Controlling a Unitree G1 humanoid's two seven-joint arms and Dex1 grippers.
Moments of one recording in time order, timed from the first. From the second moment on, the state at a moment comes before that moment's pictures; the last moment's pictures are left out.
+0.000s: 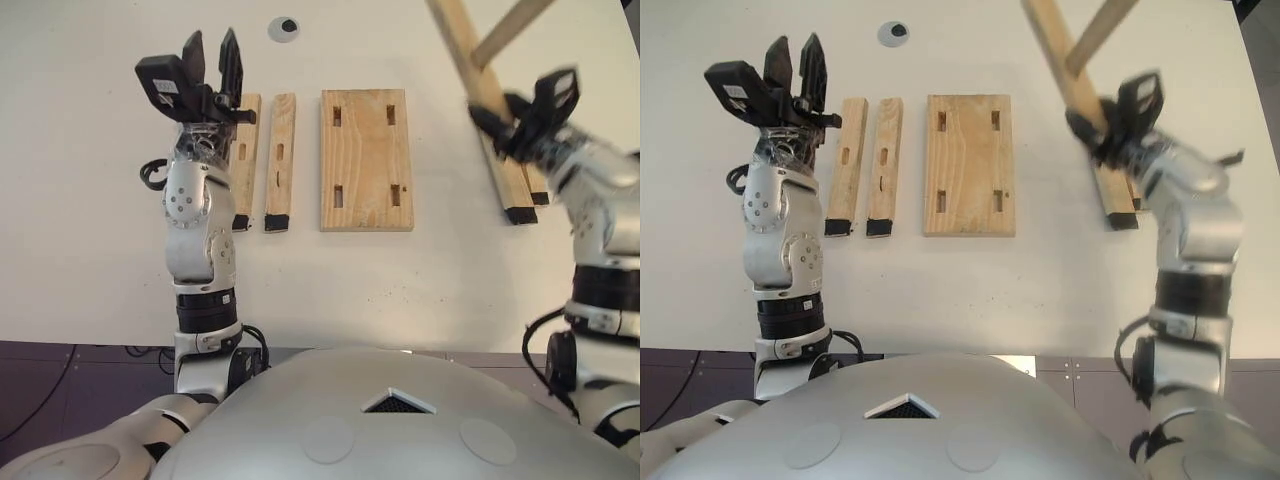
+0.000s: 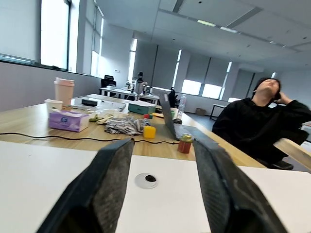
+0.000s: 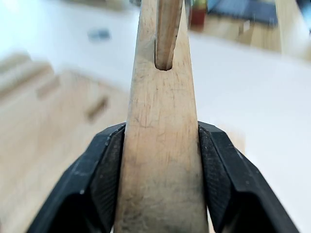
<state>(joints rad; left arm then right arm) -0.14 0.04 0.08 -0.22 -0.27 0.13 -0.16 -0.35 -0.54 -0.12 -0.01 0.33 0.58 0.63</state>
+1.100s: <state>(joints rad) -0.39 0.04 0.22 -0.22 -1.34 0.70 -0.46 -0.47 -0.61 -0.18 -0.16 0.98 1.07 1.06</state>
